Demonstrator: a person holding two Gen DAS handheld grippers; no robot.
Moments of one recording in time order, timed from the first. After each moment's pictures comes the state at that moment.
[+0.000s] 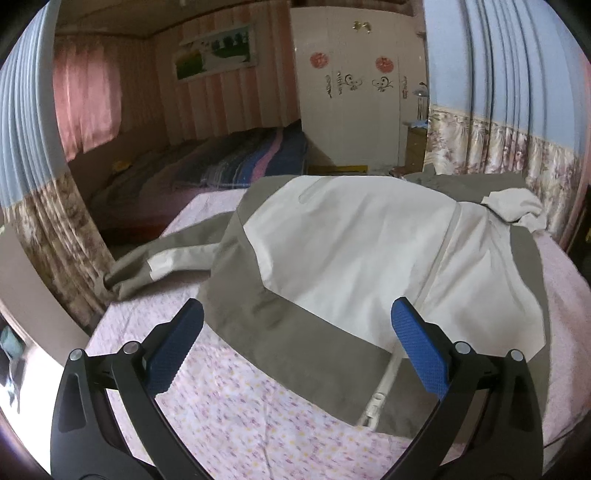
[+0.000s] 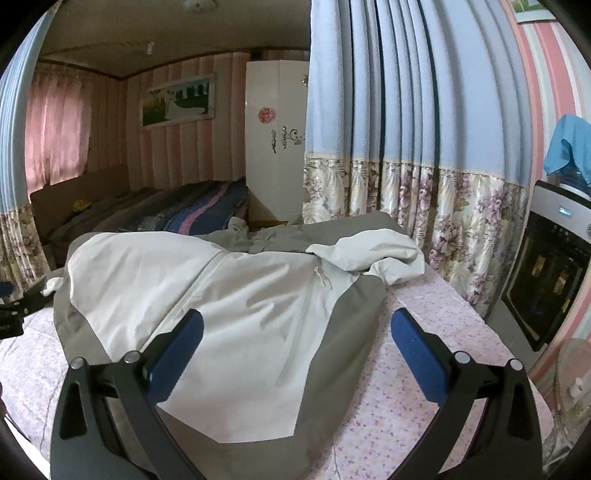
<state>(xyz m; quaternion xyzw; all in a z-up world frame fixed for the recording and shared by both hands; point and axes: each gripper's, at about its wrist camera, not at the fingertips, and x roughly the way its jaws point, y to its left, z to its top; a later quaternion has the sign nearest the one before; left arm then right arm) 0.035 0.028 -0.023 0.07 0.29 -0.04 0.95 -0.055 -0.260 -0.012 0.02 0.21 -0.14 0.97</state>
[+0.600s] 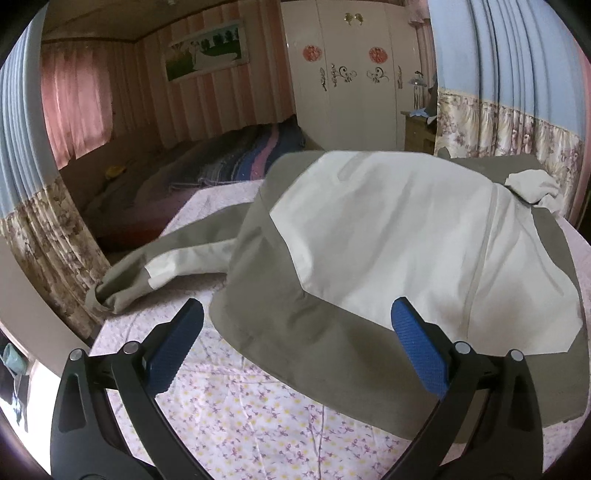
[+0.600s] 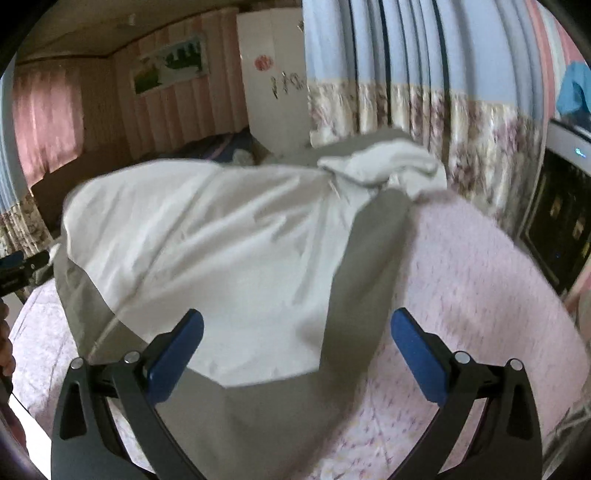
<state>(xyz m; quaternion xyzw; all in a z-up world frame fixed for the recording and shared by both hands) 0.082 0.062 -0.059 0.08 0.31 -0.06 0.95 -0.044 -0.260 -0.090 0.09 0.32 -0.11 0.94</state>
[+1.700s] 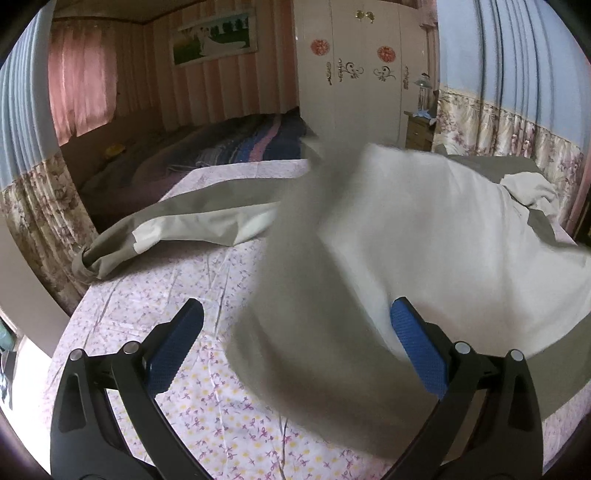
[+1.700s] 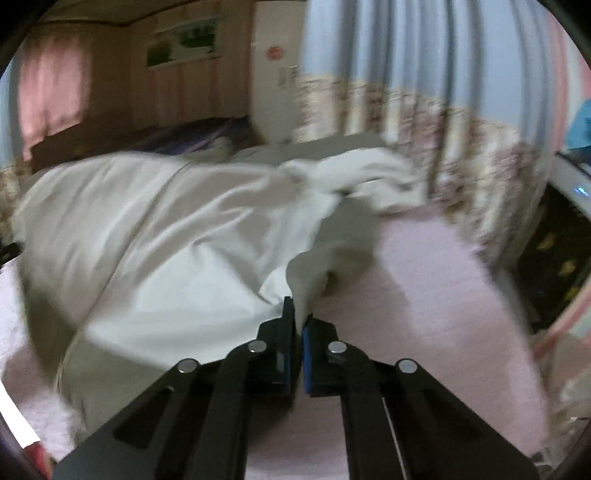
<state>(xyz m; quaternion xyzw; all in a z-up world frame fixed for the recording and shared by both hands) 0.065 0.052 -0.077 0.04 0.32 -0.06 0.94 -0.043 -0.340 -0.071 0.00 0.32 -0.15 0.94</state>
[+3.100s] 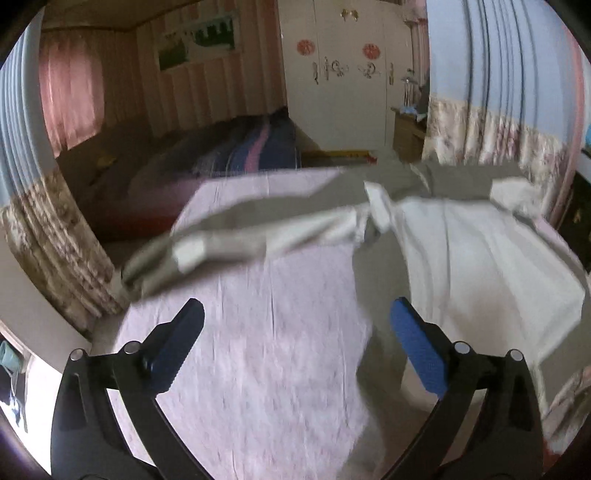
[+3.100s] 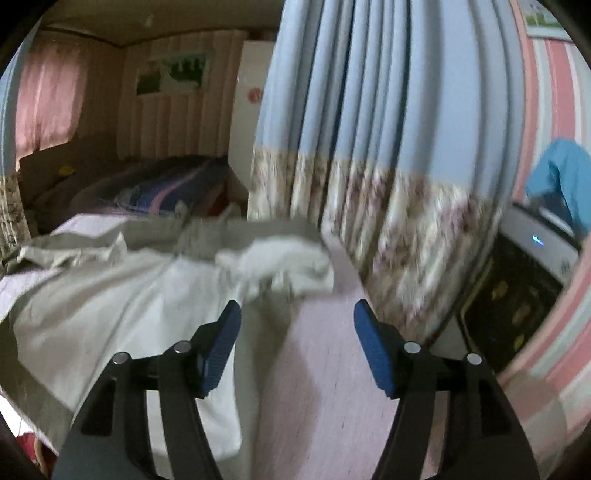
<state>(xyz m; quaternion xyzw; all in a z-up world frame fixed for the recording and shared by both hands) 0.055 0.105 0.002 0.07 0.32 -0.08 0.94 -0.056 -0.401 0.052 -0.04 0.24 -0.14 0.96</state>
